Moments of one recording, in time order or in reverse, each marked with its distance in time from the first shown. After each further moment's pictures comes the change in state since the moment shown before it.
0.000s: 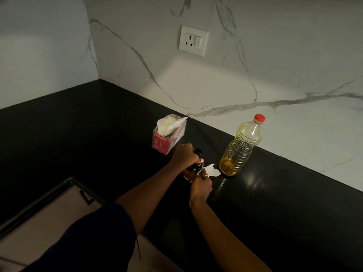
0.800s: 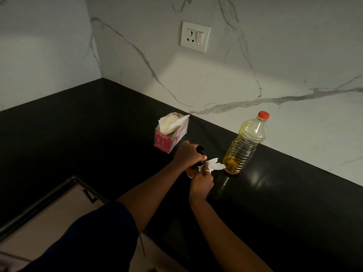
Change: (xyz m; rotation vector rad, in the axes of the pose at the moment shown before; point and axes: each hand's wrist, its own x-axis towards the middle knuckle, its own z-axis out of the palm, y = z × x) left_hand 0.006 -0.003 0.007 0.170 -0.006 0.096; right_hand -0.004 -0.007 0.007 -0.021 0.025 -0.113
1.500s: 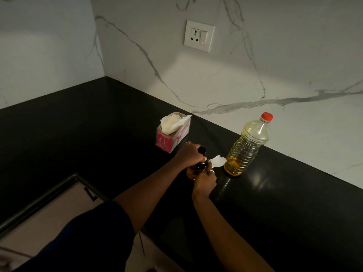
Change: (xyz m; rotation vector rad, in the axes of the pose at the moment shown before) left_hand -0.005 0.003 -0.011 -0.049 -0.070 0.053; right_hand 0.012 -0.002 0.000 0.014 0.008 0.004
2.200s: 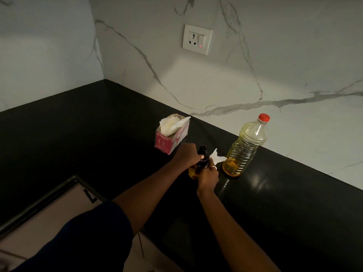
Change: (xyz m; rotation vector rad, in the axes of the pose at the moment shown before) left_hand 0.002 0.005 0.000 0.065 0.076 -0.094; right_hand 0.017 -0.010 -0.005 0.007 -0.139 0.026
